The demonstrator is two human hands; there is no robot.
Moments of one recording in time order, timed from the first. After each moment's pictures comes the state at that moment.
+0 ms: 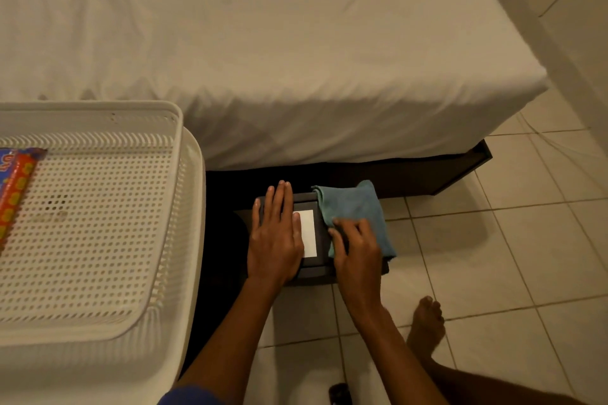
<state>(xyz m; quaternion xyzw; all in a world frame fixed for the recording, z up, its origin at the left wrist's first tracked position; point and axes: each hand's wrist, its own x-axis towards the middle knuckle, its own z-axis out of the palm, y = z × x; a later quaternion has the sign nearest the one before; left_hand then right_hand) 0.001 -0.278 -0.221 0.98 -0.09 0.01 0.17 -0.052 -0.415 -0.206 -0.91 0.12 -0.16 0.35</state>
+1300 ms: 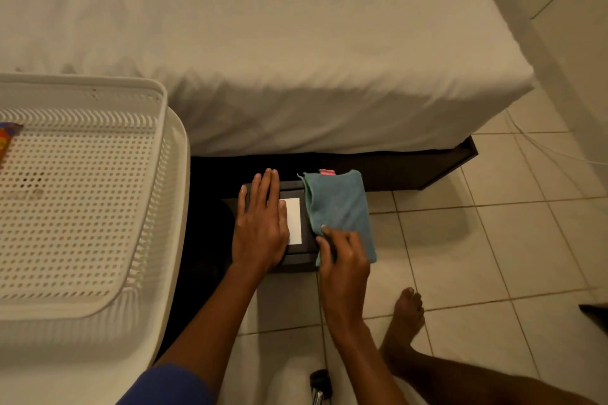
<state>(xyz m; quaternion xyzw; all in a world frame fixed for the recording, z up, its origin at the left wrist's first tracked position) 0.002 -0.279 -0.222 0.98 -0.09 0.02 0.16 -0.086 -0.406 -0.200 -0.90 0.17 -0.16 0.36</state>
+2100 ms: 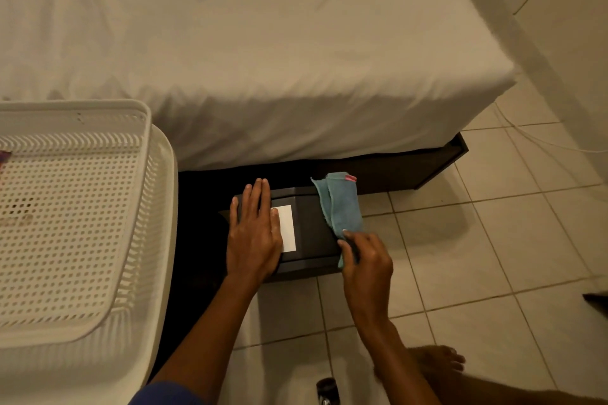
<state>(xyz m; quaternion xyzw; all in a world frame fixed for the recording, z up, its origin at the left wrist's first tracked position) 0.003 -0.278 -0.223 0.98 -0.08 0.02 0.18 -0.089 -0.453 -0.203 -0.90 0.18 -0.16 0.36</state>
